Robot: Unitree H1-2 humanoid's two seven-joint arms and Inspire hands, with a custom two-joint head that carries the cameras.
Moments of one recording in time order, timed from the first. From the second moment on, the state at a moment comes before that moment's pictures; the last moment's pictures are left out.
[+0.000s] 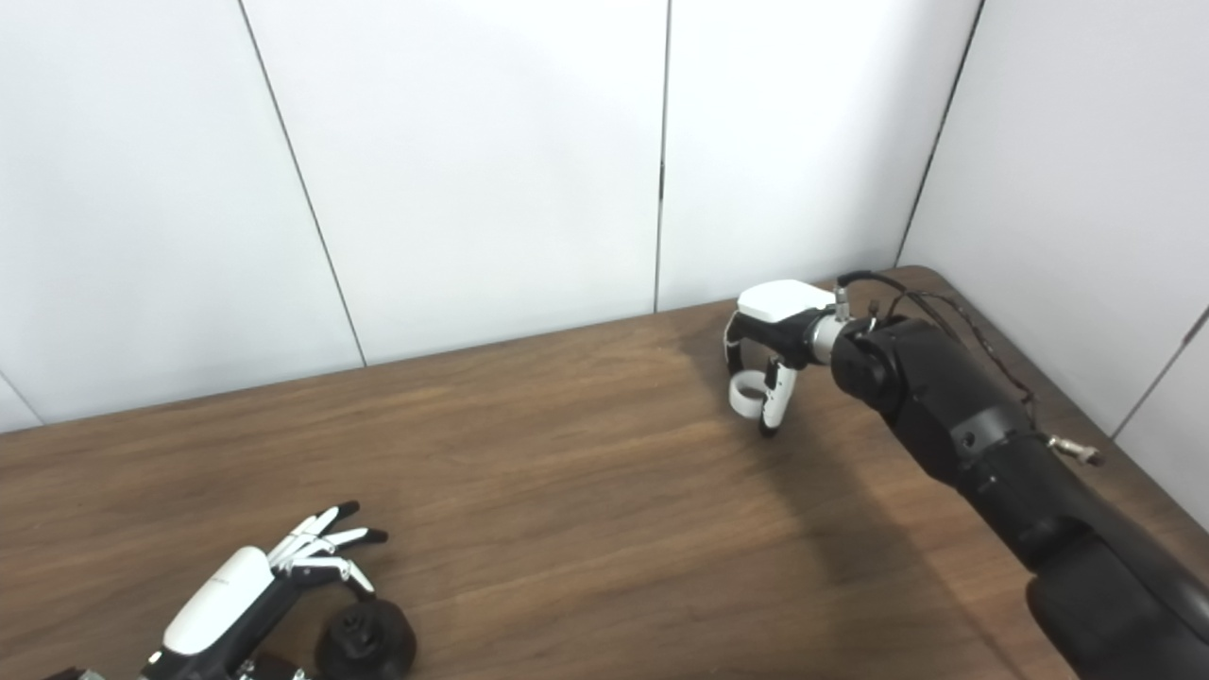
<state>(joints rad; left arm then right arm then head) -0.28 0.54 -0.52 0.25 0.46 -0.48 0.07 -0.70 -0.71 0.38 0.48 -0.80 -0.05 0.39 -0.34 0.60</state>
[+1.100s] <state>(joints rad) -0.26 0.54 -0.49 0.24 0.44 -0.48 0.03 -0.70 -0.70 0.38 0.33 -0.78 -0.08 0.41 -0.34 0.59</state>
